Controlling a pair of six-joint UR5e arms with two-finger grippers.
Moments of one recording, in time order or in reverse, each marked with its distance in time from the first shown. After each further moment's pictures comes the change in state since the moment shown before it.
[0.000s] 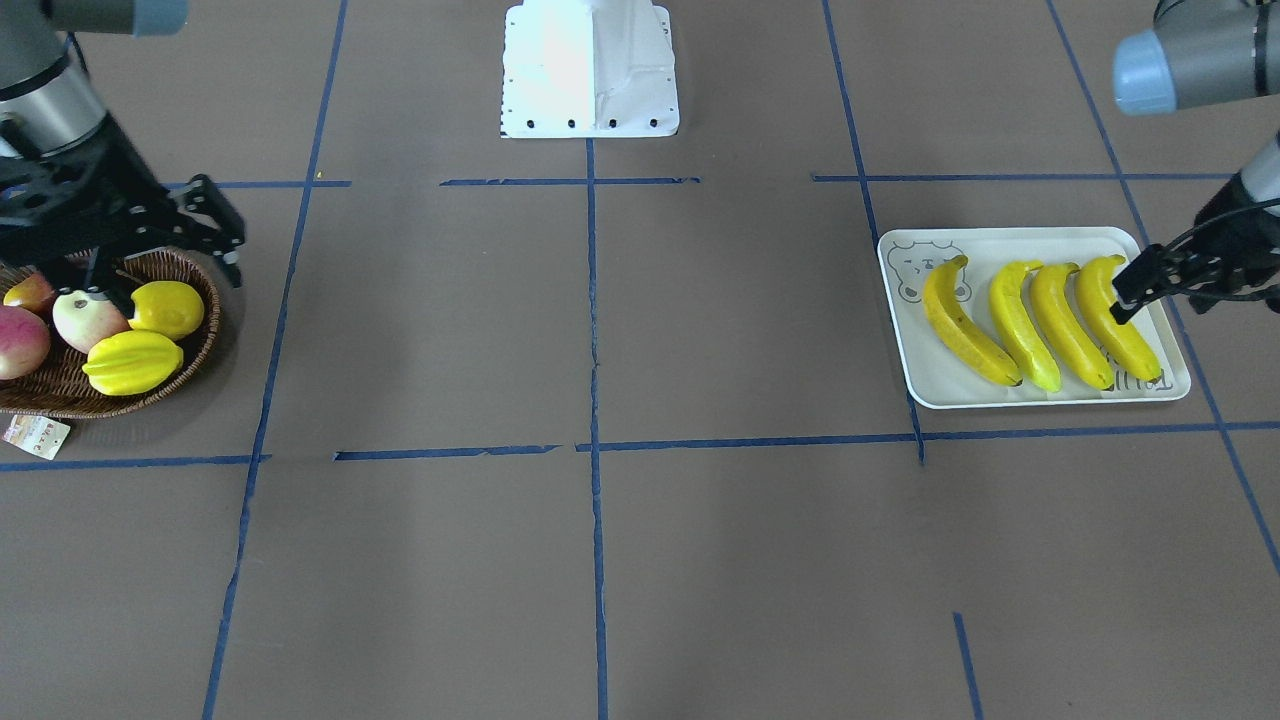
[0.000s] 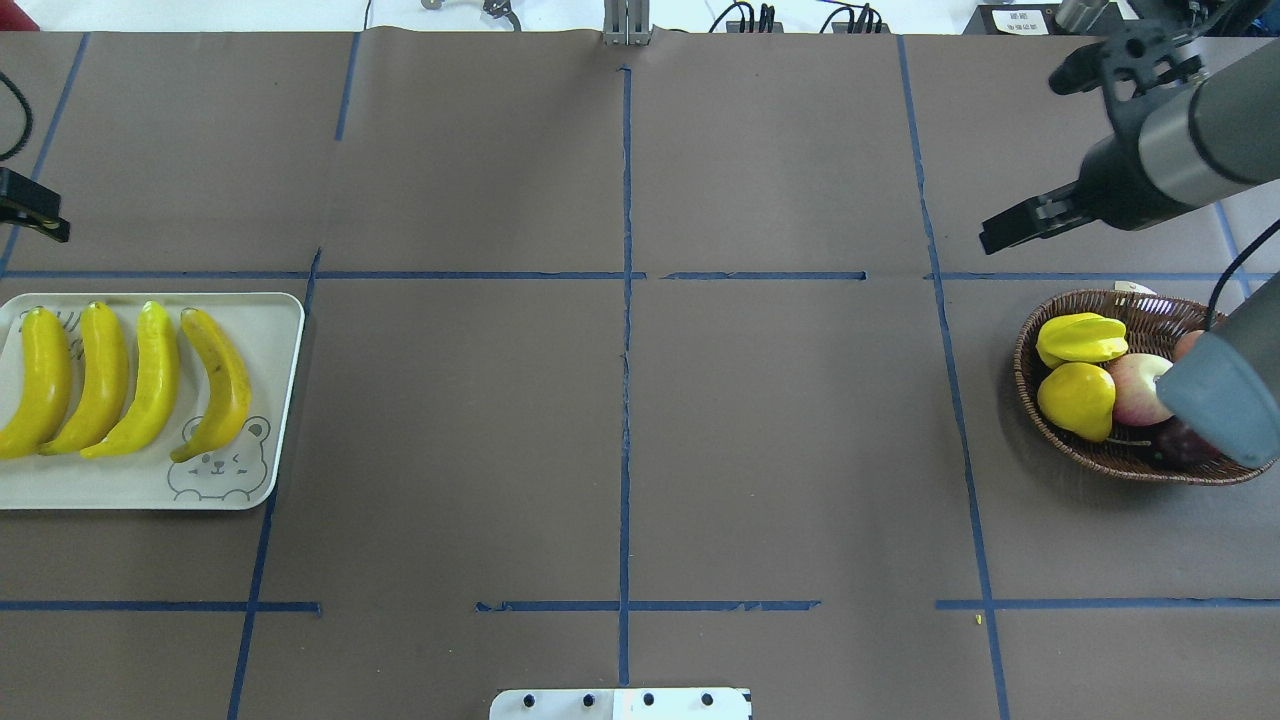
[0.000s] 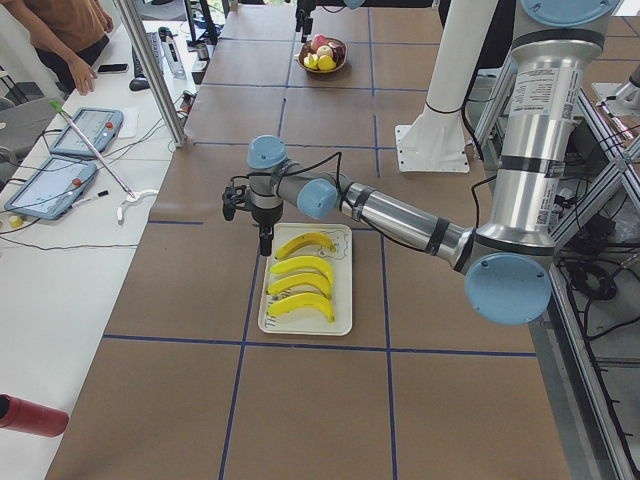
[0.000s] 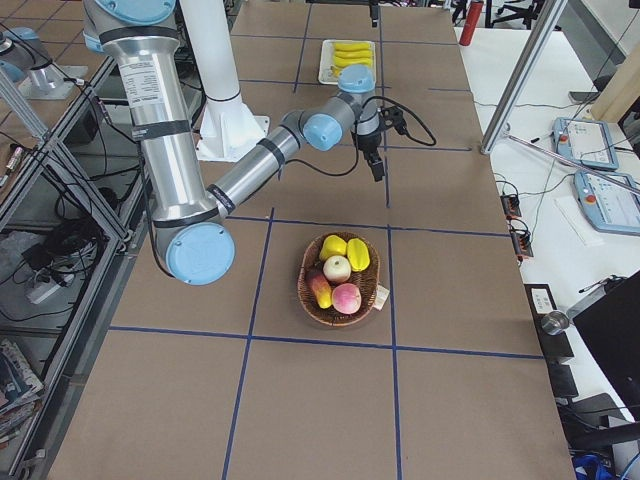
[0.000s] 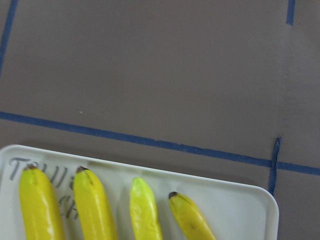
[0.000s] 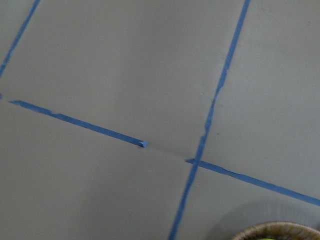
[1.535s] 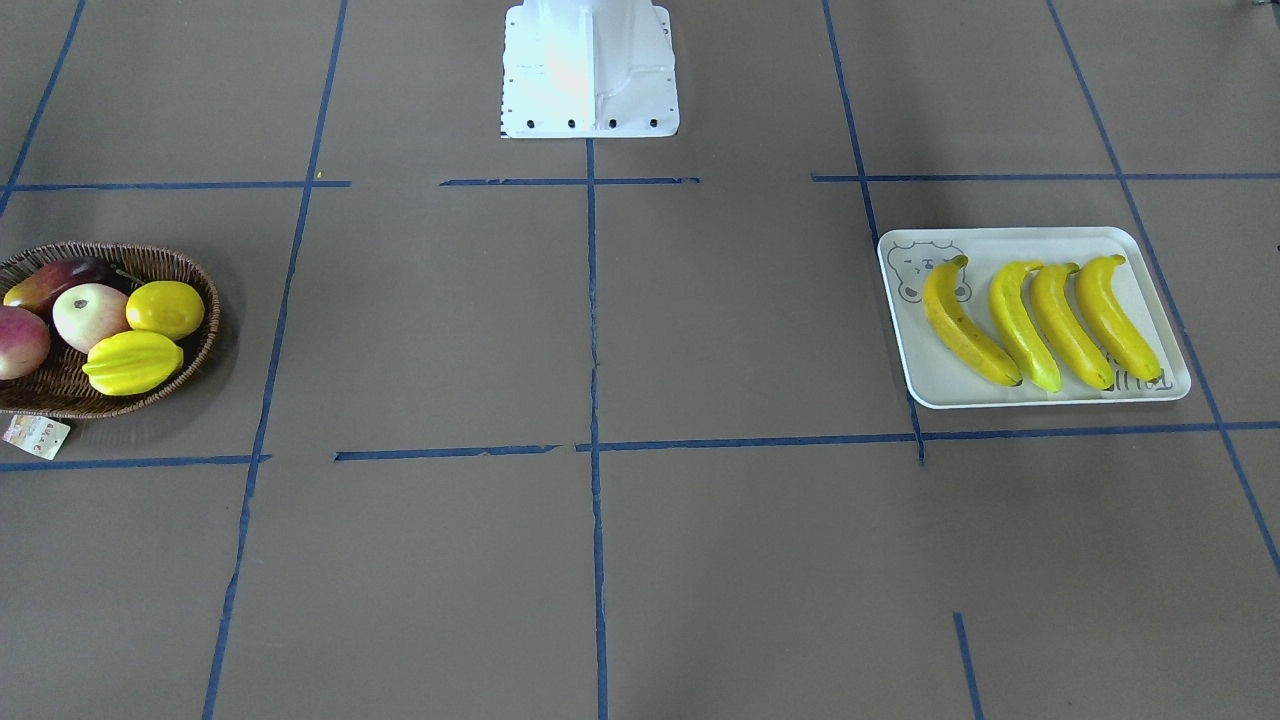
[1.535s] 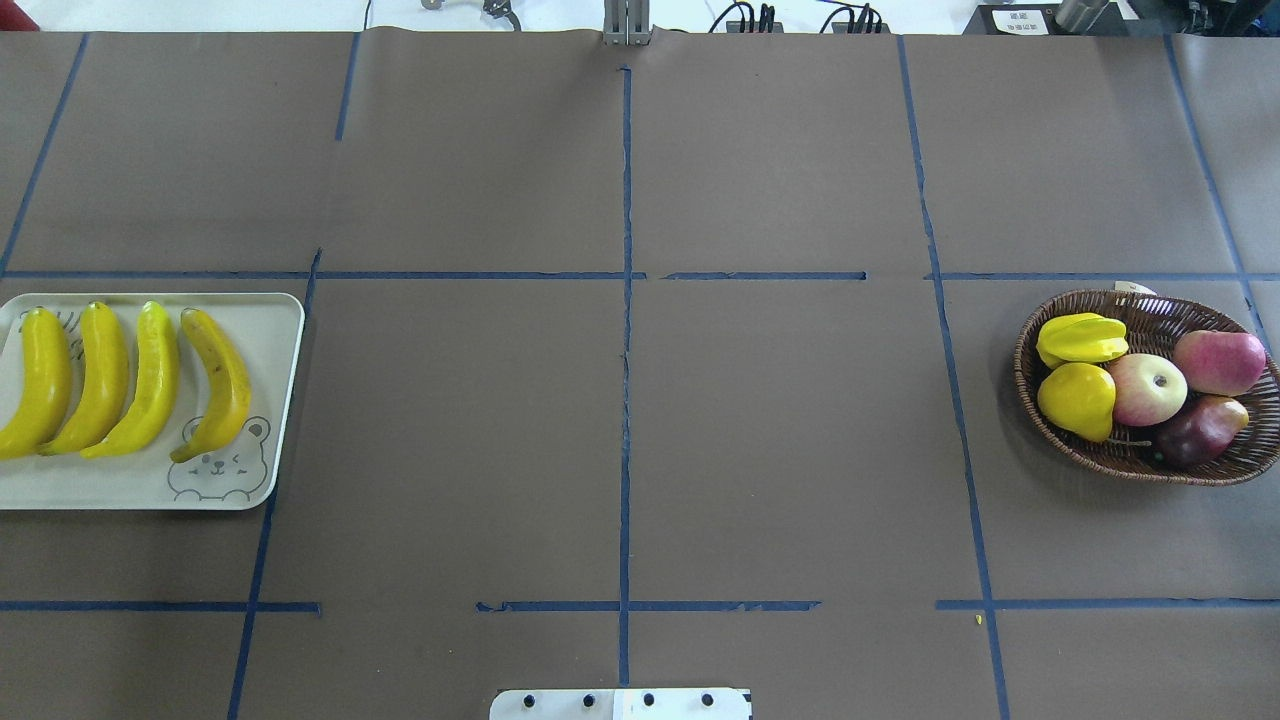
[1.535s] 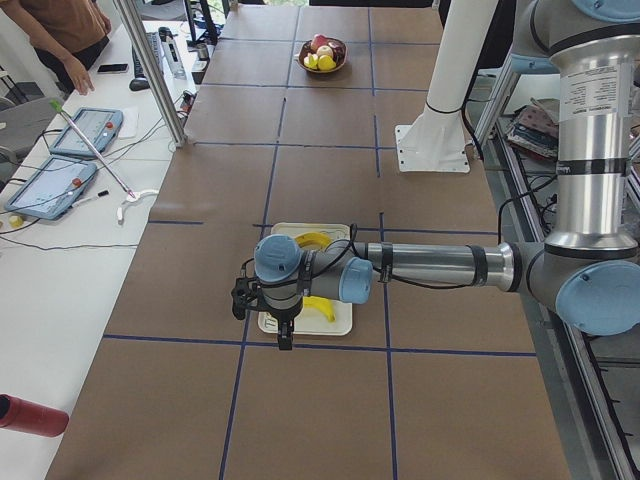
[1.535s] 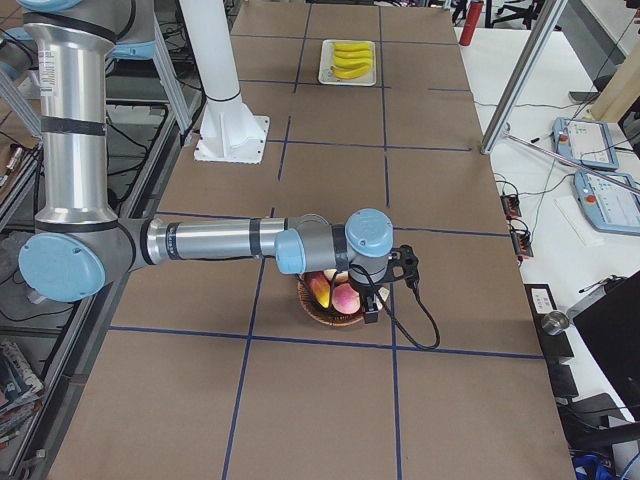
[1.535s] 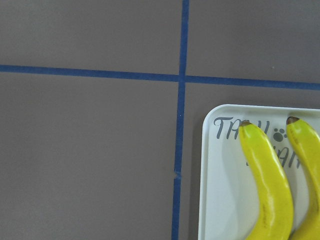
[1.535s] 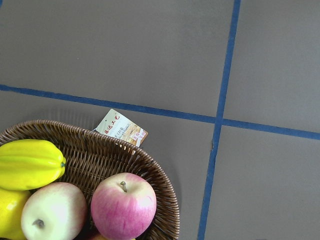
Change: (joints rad) left arm -0.249 0.163 0.223 -0.038 -0.155 0.423; right arm 0.485 -0.236 -0.311 0.001 0.292 -0.509
